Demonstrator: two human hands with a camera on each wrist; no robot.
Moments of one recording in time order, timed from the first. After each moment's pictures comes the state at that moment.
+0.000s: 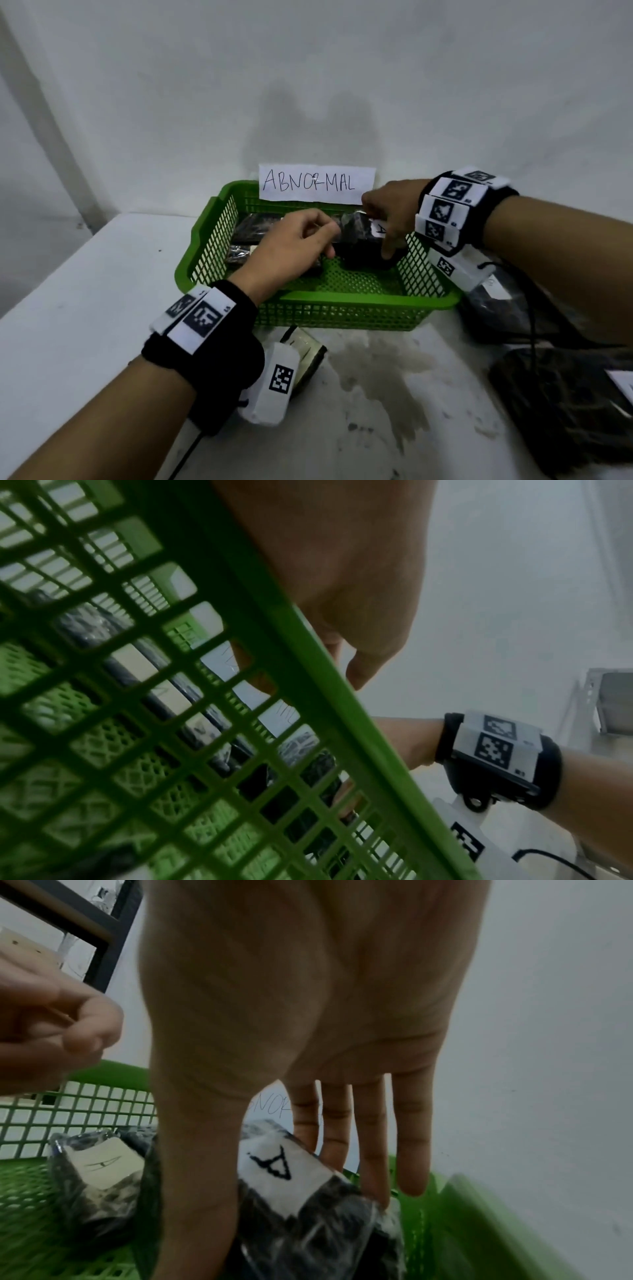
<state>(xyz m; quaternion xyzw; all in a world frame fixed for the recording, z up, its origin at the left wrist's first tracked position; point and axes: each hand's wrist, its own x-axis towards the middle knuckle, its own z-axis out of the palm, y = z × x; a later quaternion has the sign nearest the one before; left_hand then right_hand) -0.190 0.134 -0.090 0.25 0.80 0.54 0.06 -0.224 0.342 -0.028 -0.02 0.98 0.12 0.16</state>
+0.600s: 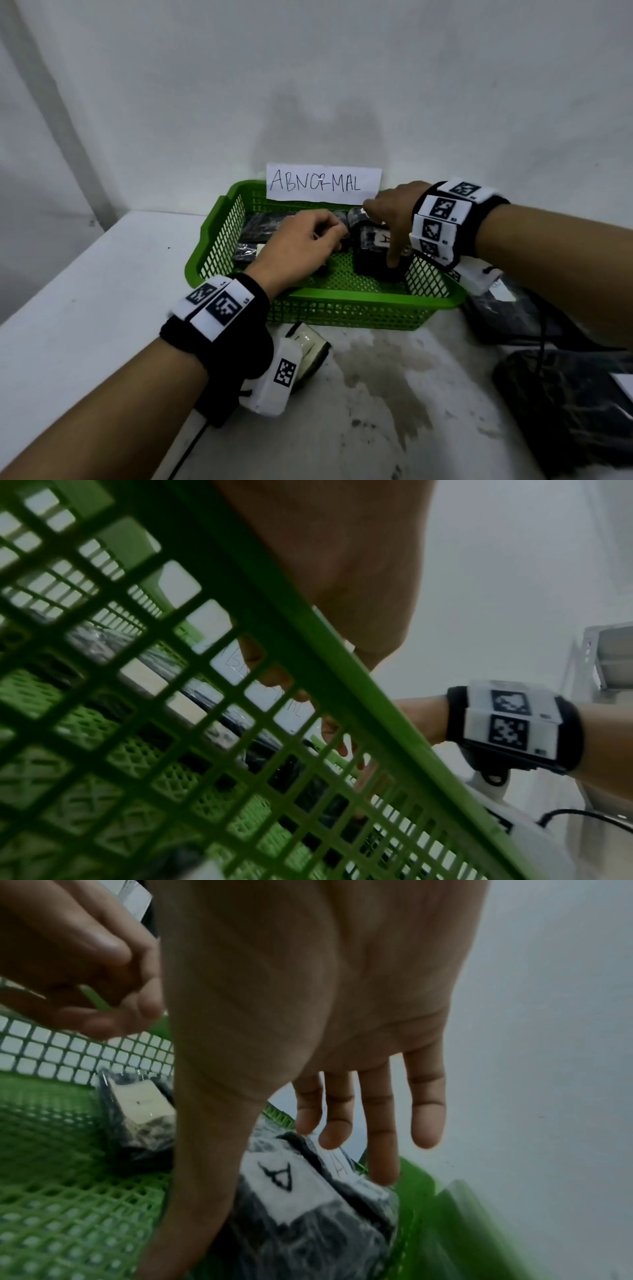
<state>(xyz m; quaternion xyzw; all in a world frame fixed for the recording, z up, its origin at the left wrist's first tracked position) -0.189 0.134 -0.087 0.28 0.84 0.47 0.01 -0.218 0.335 -0.034 -0.07 0.96 0.25 0.13</state>
